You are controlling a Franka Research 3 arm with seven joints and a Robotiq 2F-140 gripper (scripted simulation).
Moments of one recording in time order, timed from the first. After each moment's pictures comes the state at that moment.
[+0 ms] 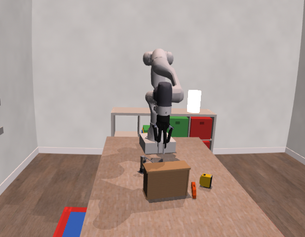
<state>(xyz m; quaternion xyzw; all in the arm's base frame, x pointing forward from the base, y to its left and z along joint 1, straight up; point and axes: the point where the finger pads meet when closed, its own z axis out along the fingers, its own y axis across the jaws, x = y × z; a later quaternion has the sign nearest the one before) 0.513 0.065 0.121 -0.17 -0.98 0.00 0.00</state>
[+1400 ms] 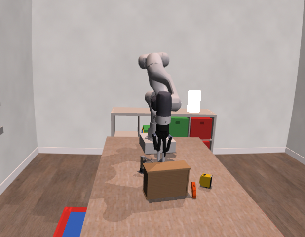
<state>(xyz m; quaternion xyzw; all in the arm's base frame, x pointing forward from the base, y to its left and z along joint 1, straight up) 0.515 0.064 0.067 -0.17 -0.98 0.00 0.00</state>
